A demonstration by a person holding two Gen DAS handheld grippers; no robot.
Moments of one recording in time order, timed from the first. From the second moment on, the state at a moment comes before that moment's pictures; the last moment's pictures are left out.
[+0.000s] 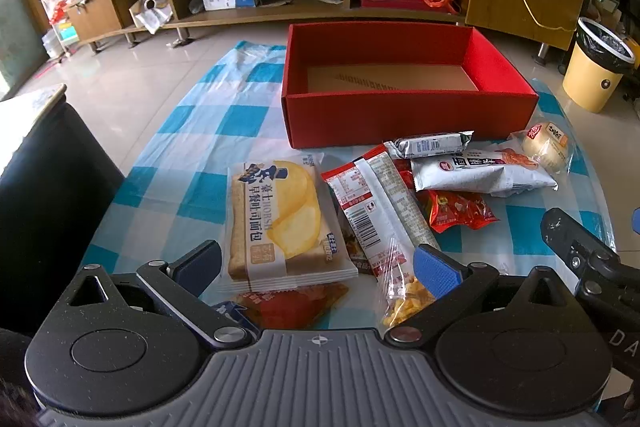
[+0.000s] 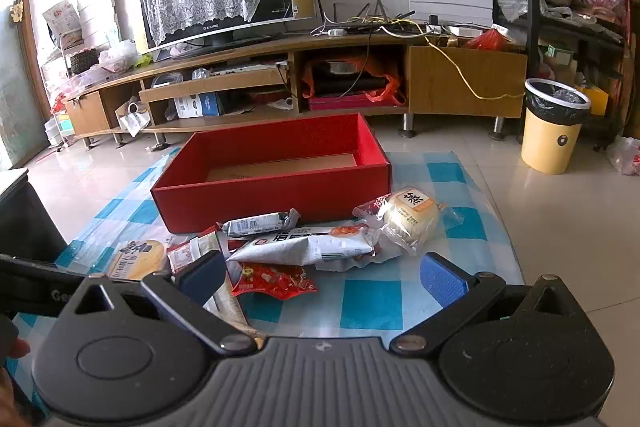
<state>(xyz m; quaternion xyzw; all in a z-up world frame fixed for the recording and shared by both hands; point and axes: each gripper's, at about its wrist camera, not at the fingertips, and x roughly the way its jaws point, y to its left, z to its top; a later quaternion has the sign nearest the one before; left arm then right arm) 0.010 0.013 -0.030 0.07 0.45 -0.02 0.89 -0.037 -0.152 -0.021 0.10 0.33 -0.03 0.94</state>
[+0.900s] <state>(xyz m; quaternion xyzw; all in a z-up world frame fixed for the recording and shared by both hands) 0.012 0.016 -0.046 0.09 0.46 -0.02 0.88 -0.032 -0.145 -0.036 0.09 0.38 -0.01 0.92</state>
